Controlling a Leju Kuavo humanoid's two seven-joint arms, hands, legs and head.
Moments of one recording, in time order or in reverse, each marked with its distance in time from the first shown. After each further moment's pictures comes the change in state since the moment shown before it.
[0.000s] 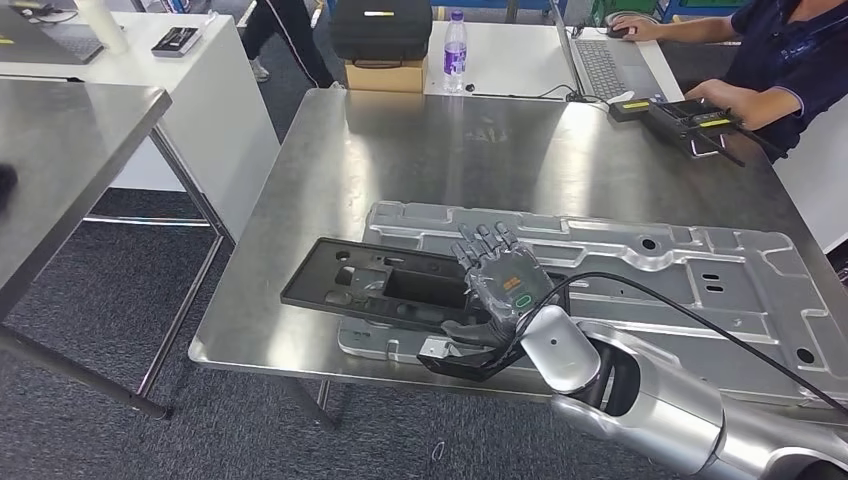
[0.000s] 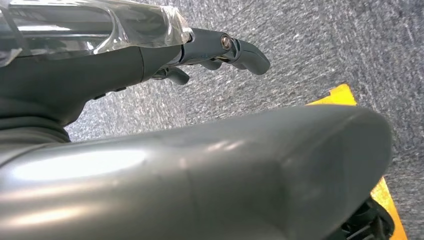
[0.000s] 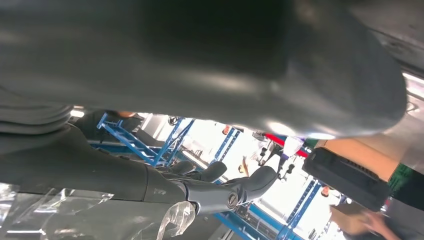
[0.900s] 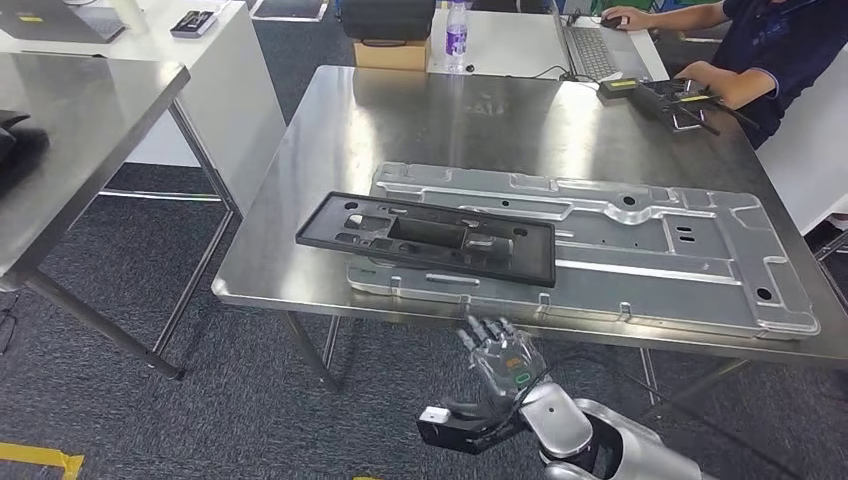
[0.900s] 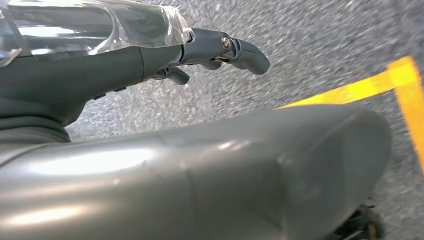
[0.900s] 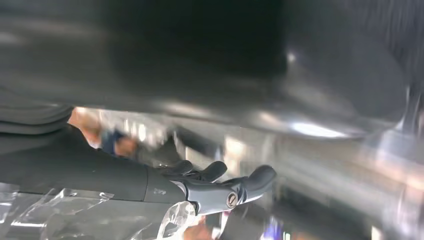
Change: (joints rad) left arm 0.001 -0.010 0.000 0.000 0.006 0.006 0.017; right arm 0.342 0.014 -0.059 0.117 -0.135 -0.200 0.045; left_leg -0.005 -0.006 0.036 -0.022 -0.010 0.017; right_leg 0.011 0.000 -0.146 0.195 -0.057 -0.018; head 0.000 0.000
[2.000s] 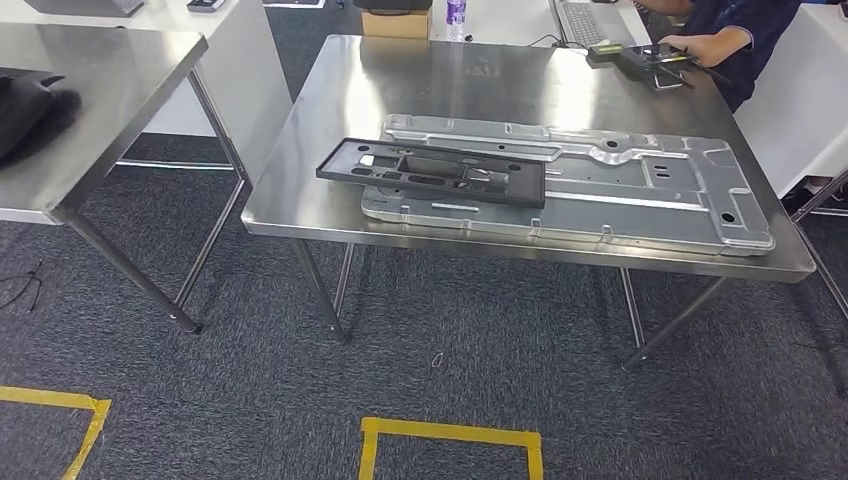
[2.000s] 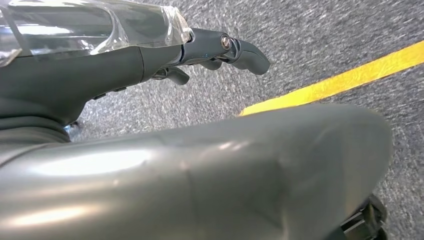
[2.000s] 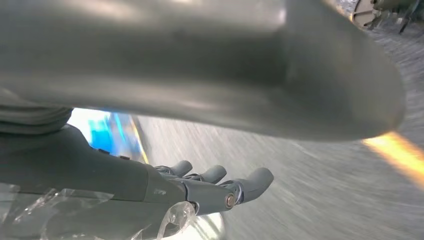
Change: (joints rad) left arm -0.009 -0.014 -0.017 0.000 -0.008 -0.002 0.007; right arm 0.375 0.234 -0.377 1.127 -1.060 -0.380 -0.129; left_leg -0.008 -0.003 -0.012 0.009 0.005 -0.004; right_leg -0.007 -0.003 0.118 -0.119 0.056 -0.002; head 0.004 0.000
